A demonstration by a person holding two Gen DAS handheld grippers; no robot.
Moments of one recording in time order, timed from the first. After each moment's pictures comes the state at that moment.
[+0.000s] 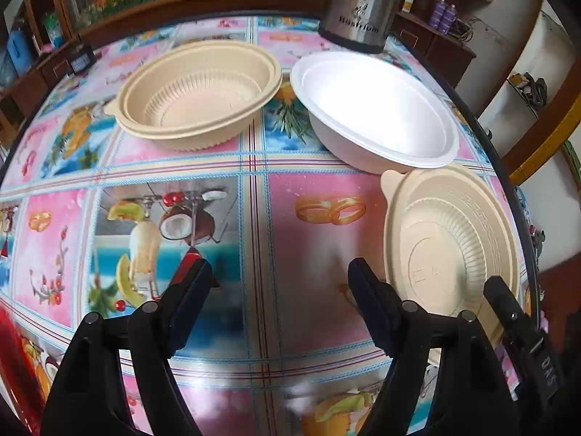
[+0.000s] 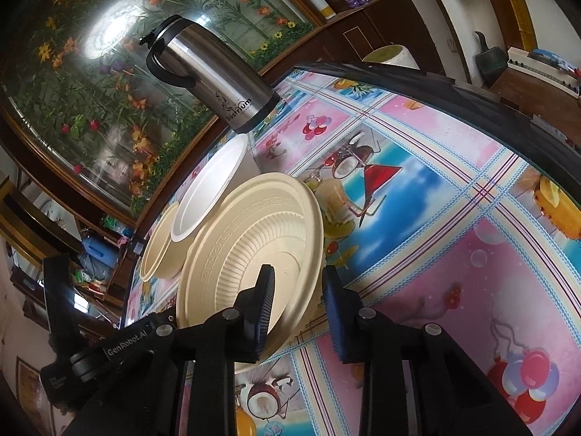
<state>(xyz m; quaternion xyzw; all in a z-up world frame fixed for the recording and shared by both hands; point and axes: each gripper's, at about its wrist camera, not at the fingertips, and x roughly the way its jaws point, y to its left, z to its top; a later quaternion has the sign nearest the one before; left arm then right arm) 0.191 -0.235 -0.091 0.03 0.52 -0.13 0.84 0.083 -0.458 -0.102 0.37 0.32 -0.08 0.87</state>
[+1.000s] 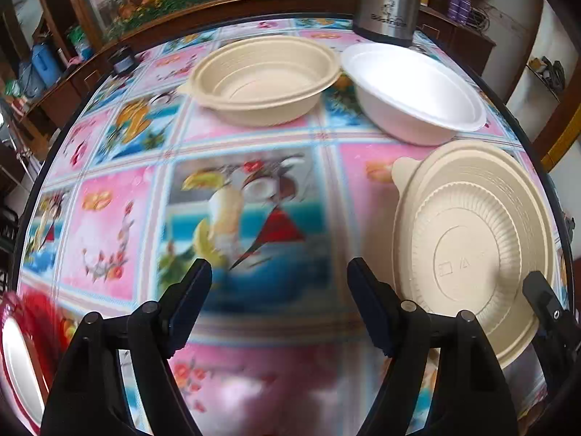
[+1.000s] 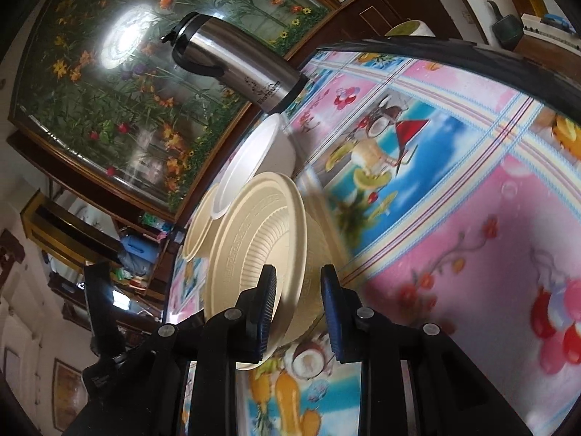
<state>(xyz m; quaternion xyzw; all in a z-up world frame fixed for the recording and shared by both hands) 0.157 -0.190 -0.092 0.08 0.50 -0.07 0.86 0.063 -0.439 -0.107 0.42 0.31 0.00 0.85</state>
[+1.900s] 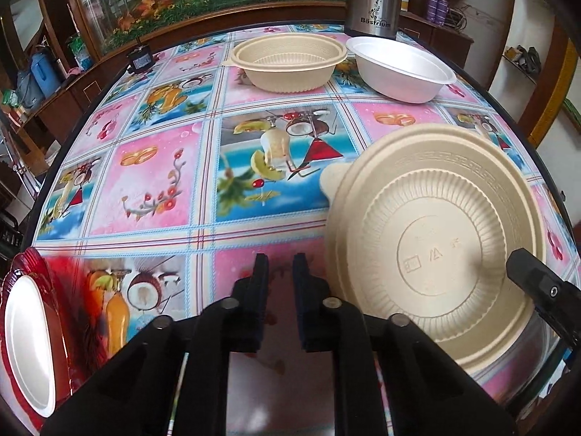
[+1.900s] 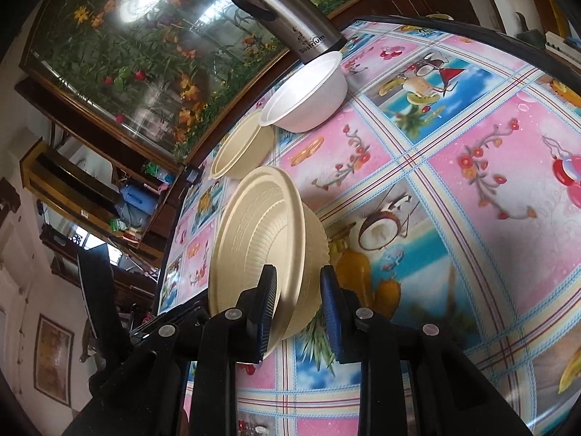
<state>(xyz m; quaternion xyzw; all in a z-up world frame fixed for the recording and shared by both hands) 0.090 -0.131 -0.094 0.10 0.47 -0.11 0.87 0.026 -0.351 -0.089 0.36 0.36 0.03 0.86</state>
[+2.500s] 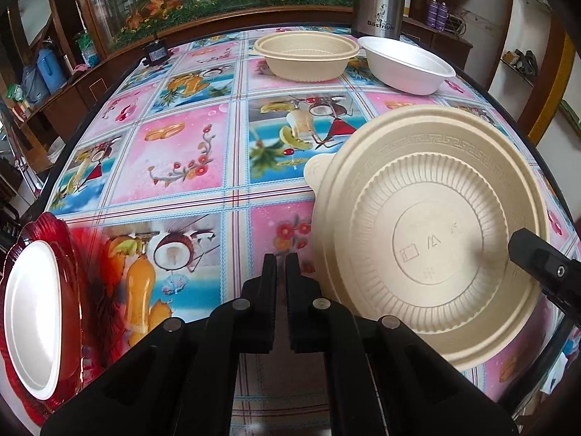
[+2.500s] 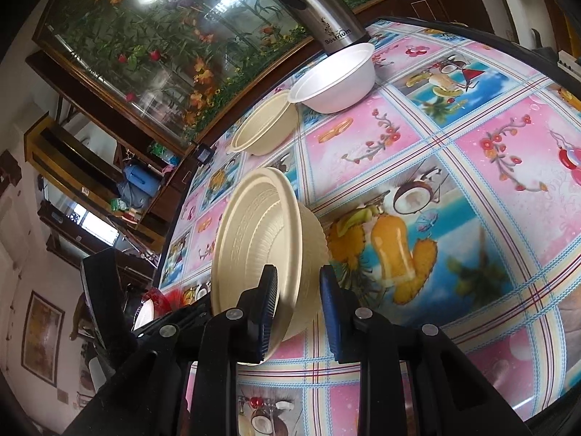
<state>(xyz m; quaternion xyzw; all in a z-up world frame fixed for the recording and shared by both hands) 0.065 -0.096 -0.099 0.09 0.46 -0.11 0.88 0.013 -0.313 -0.081 0.33 0.37 0.05 0.87</state>
